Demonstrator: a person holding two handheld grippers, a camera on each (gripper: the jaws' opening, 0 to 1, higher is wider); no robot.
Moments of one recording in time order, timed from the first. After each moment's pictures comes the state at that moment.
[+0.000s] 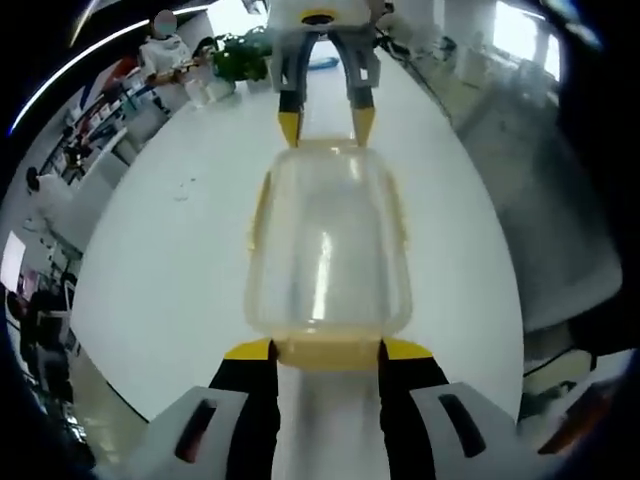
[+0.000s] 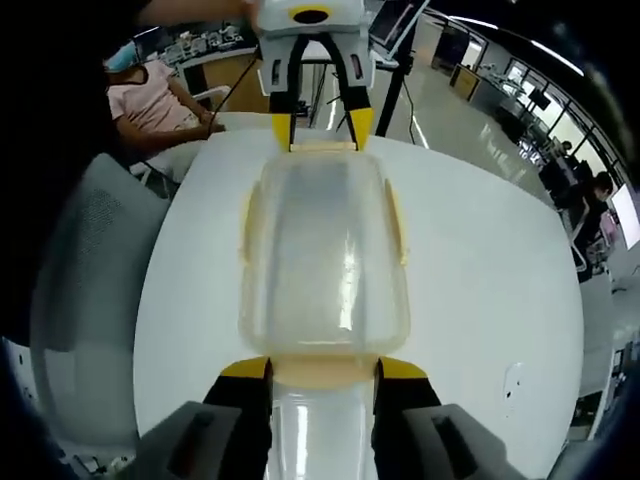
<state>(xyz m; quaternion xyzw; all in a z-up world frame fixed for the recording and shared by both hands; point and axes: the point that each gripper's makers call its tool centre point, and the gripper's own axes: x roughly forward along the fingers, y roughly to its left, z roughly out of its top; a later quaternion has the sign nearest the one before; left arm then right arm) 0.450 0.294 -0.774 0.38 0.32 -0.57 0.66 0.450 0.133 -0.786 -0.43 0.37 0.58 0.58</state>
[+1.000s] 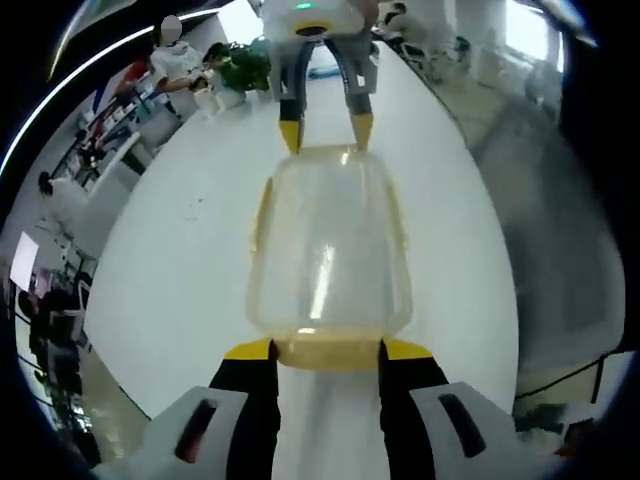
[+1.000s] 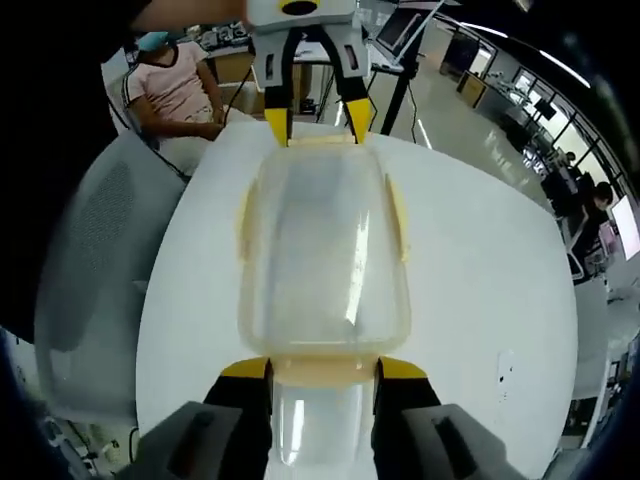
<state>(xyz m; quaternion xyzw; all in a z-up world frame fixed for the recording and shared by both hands) 0.439 0.243 -0.763 0.38 0.32 -0.54 0.68 0.448 0.084 -0.775 -0.44 0.36 0.60 0.57</state>
